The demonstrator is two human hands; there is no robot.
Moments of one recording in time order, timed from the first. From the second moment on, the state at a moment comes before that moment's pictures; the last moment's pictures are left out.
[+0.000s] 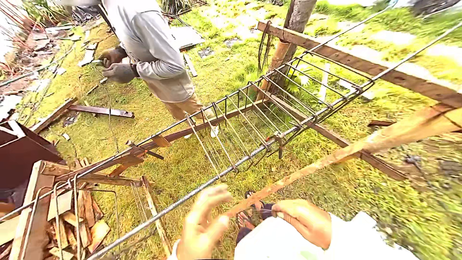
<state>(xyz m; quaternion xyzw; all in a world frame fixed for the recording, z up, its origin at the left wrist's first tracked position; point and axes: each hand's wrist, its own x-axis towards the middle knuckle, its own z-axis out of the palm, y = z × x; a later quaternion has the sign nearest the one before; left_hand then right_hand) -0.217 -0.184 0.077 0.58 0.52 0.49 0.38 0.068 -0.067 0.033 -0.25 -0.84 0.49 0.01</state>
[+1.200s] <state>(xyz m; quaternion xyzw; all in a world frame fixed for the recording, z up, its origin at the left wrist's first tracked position) -0.227 0.016 0.027 0.53 0.77 -0.05 0.34 0.004 -0.016 -0.170 -0.46 -0.31 0.83 0.04</state>
